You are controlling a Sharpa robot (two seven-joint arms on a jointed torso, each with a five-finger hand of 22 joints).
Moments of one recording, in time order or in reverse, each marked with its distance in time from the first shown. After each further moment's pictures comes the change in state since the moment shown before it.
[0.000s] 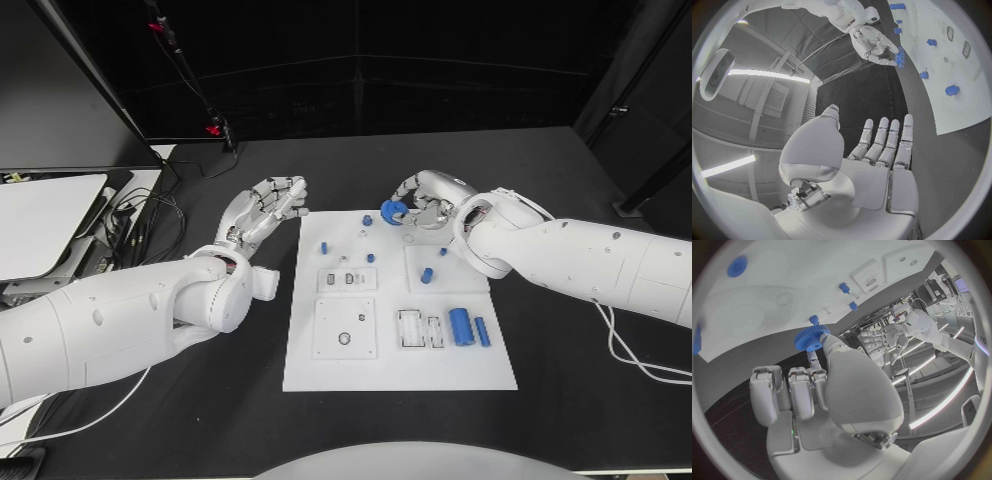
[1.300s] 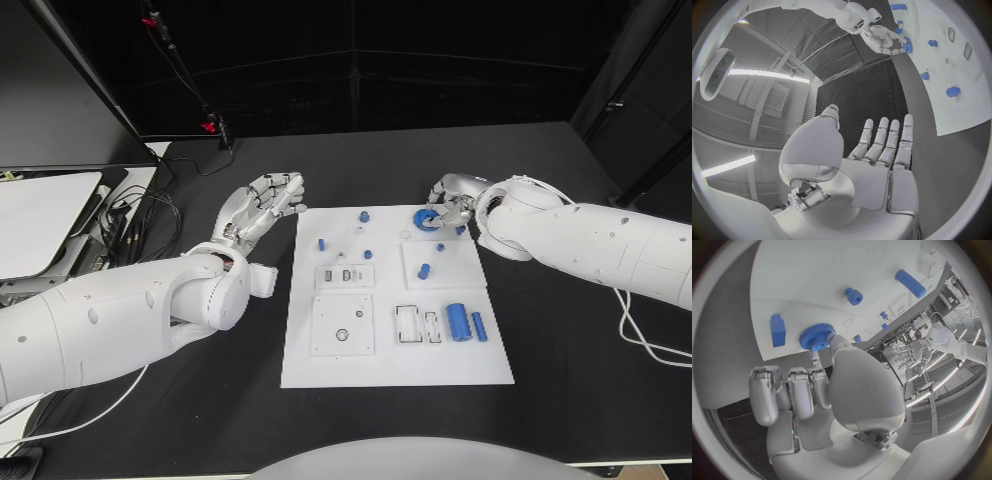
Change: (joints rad) left arm 0.001 0.001 0.000 0.003 0.000 0.000 0.000; left_hand 0.000 0.000 0.000 0.000 0.000 0.000 0.000 0.000 0.000 0.000 0.000 0.000 0.000 -0.003 -0.003 0.000 0.000 0.000 0.000 0.000 0.000 0.000; right arm 0.008 -0.008 0.003 -0.163 -0.057 0.228 -0.112; right_hand -0.056 -0.017 -0.070 0.035 0.004 -0.028 -0.025 0.122 0.038 -0.002 0.029 0.000 0.000 0.000 0.021 0.000 -0.001 0.000 -0.002 0.022 0.000 0.000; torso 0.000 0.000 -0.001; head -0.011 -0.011
